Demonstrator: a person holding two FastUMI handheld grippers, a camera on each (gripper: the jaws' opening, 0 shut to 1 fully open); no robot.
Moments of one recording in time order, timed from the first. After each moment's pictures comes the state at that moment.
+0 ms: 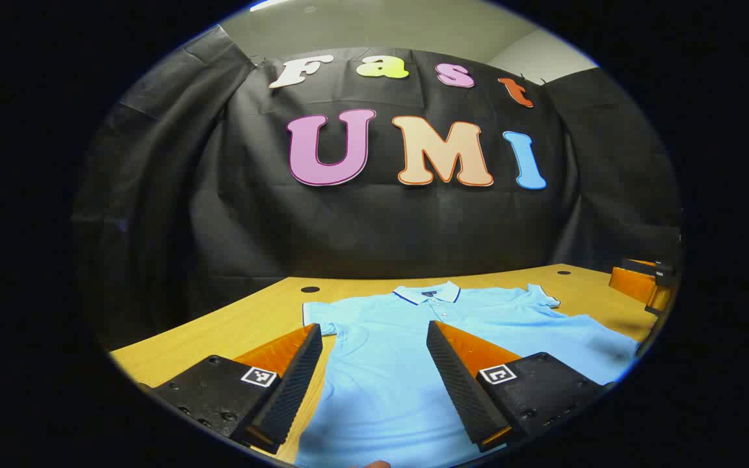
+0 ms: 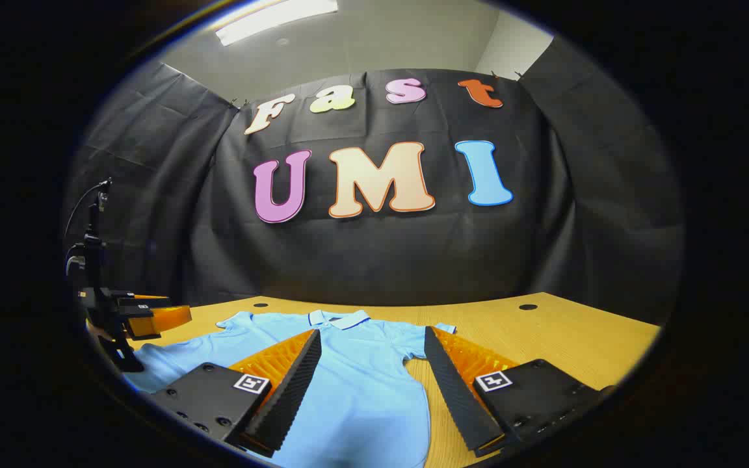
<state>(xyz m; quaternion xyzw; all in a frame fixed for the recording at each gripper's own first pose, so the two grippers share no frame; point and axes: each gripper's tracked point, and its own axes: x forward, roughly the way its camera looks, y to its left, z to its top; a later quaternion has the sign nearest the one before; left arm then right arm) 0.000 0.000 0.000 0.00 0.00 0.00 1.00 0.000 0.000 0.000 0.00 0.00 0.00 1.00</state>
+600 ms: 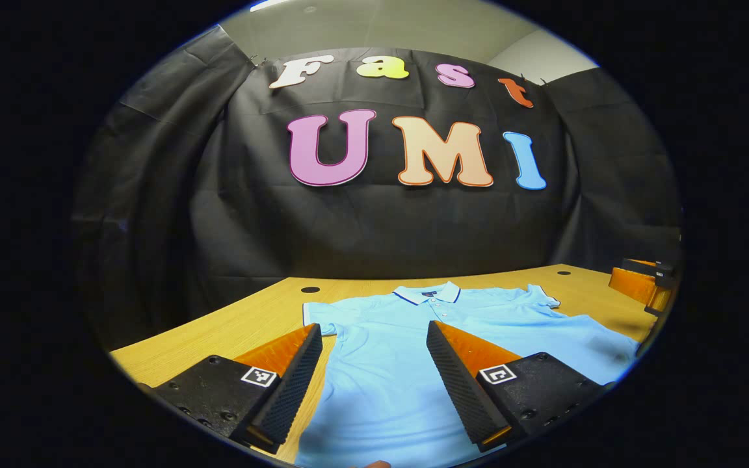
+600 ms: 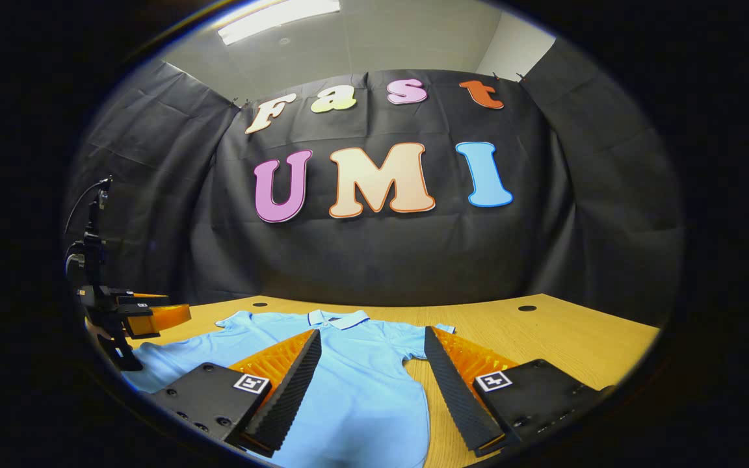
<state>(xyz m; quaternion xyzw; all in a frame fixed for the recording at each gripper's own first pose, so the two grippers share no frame) 0.001 -0.001 0.000 0.00 0.00 0.00 1.00 0.007 0.000 0.002 0.00 0.00 0.00 1.00</state>
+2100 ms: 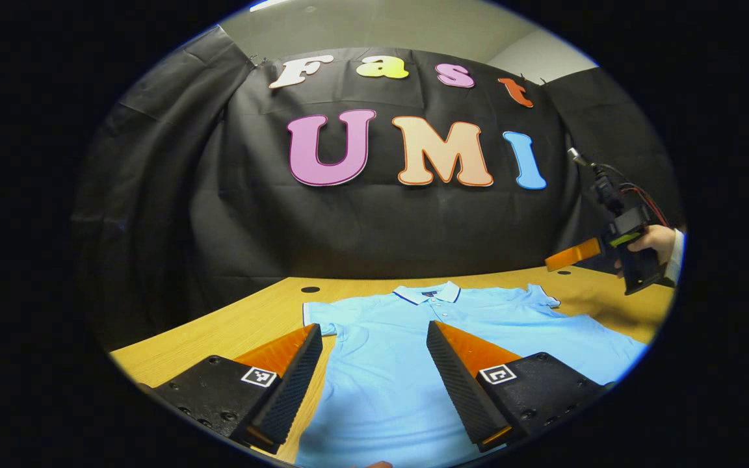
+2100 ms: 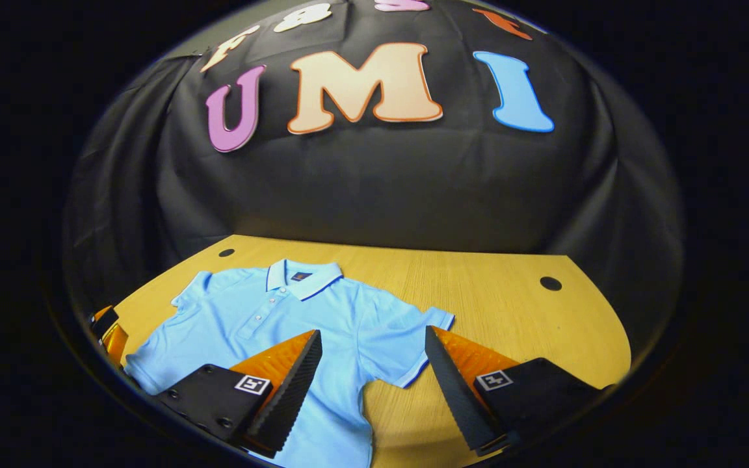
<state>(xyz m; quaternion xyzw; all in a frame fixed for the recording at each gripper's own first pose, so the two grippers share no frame) -0.001 -0.001 0.000 0.00 0.00 0.00 1.00 0.204 -0.064 -0.044 0.00 0.26 0.00 0.97</state>
